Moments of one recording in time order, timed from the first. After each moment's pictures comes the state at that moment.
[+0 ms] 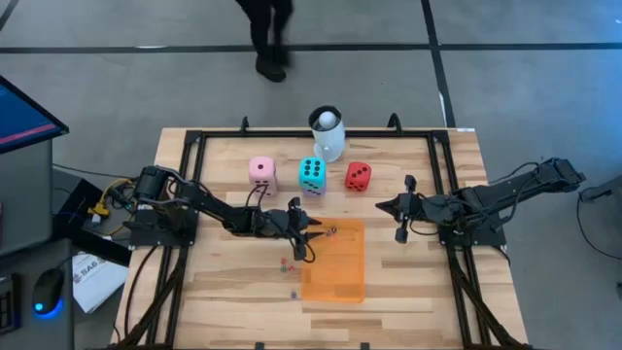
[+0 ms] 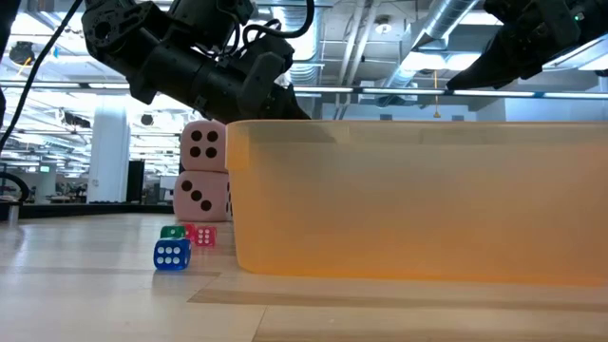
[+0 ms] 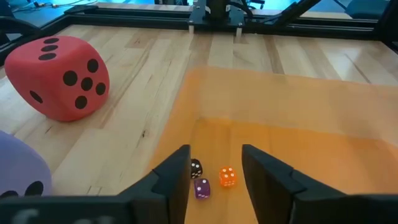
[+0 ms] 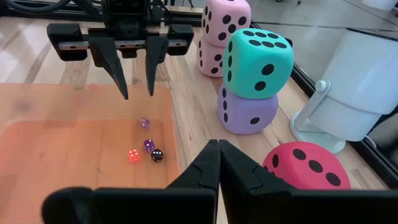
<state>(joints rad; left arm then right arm) -0.15 1.79 0.73 0.67 -0.28 -0.11 0.30 0.74 0.46 -0.19 0.55 0.10</state>
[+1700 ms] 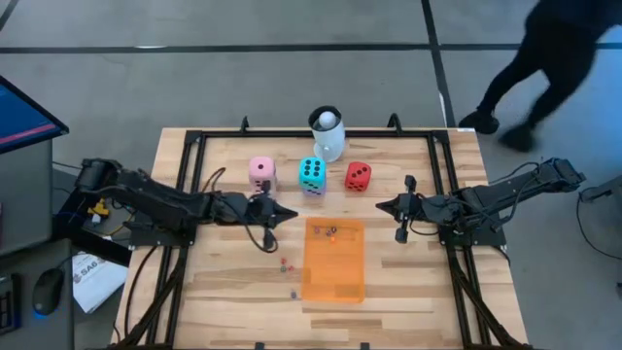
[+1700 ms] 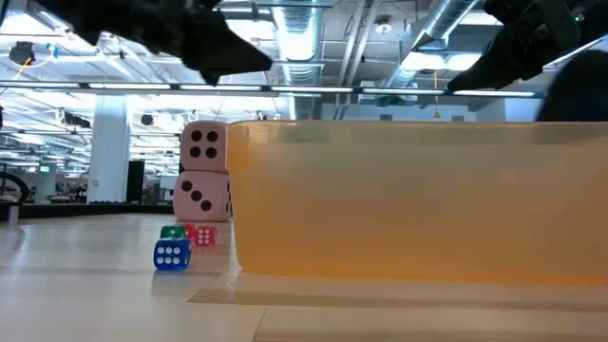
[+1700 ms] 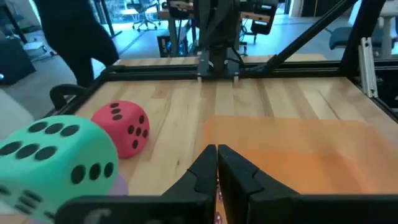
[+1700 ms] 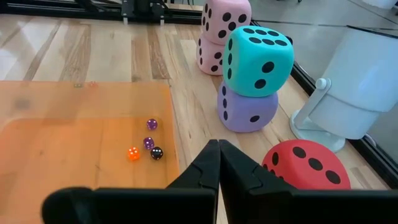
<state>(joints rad) -0.16 1.22 0.54 0.43 -0.28 0.00 0.31 0.74 0.46 -0.20 0.55 0.10</state>
